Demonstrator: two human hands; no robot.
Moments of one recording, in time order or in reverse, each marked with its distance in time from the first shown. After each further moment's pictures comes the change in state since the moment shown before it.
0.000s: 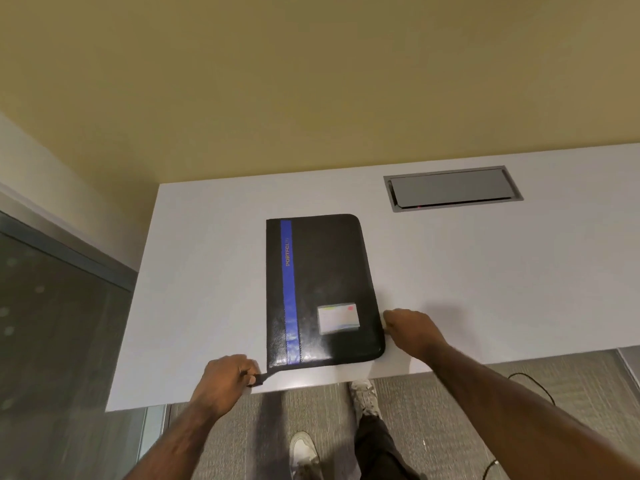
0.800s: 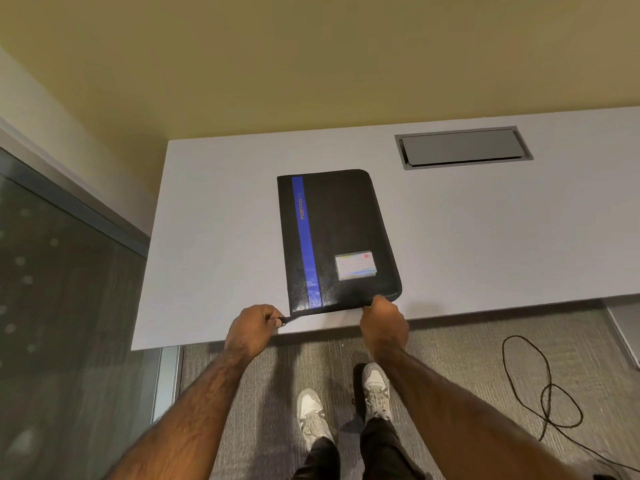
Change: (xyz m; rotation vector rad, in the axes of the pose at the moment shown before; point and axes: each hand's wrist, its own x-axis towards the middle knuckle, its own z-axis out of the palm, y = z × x) left_hand 0.000 -0.007 0.037 -0.304 0.064 -0.078; right_hand -0.056 -0.139 0.065 0.437 0.281 0.581
